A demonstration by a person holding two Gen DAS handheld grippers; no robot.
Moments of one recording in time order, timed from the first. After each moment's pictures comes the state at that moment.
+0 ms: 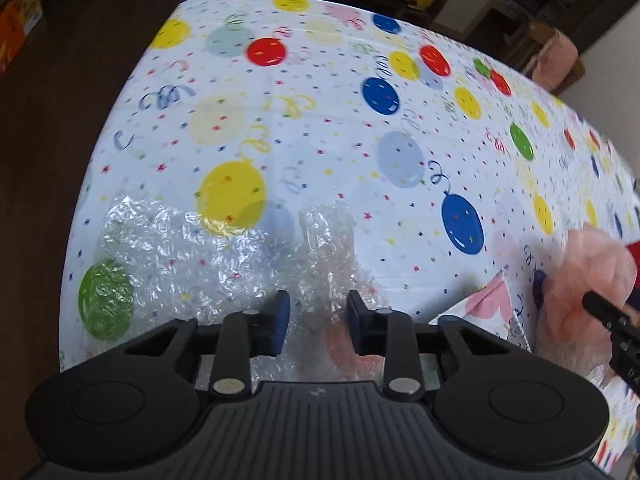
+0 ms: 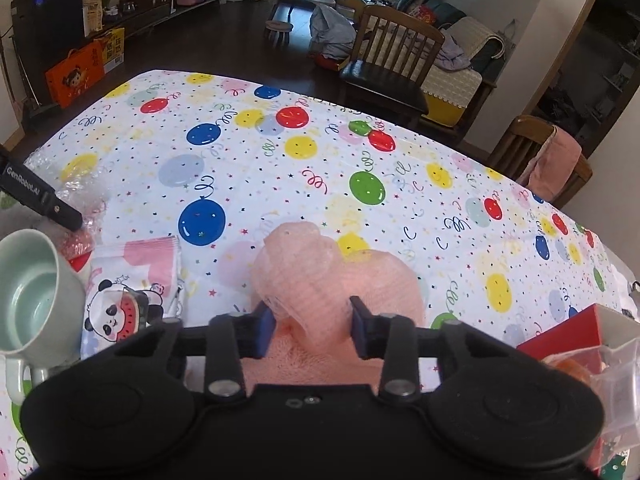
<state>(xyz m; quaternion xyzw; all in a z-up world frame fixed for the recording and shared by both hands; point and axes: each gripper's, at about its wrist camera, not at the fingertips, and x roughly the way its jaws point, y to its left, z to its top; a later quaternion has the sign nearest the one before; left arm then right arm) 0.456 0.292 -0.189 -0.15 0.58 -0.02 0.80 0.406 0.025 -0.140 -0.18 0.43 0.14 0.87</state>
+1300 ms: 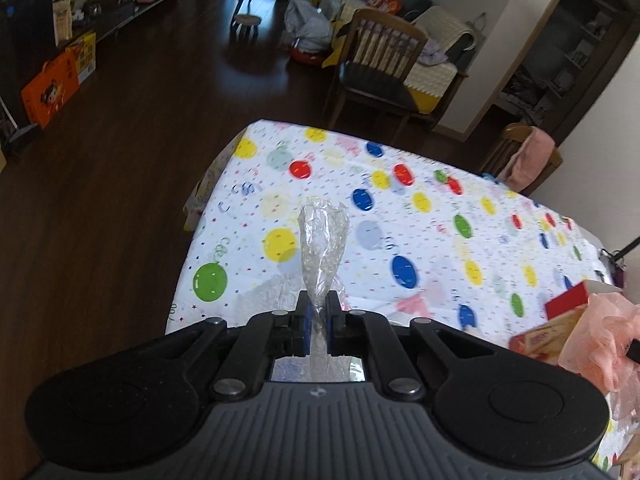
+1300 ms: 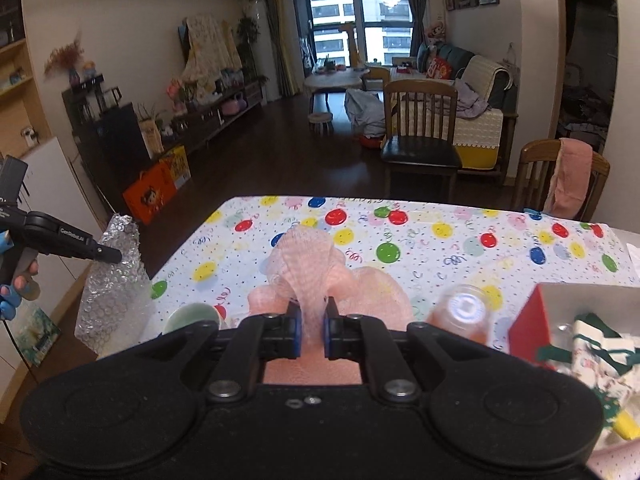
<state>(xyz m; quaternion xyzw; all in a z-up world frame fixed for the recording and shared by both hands) 0.326 0.300 -0.027 -0.17 0.45 0.03 0.88 0.302 -0.067 0.000 -0.01 0.35 0.24 0.91</state>
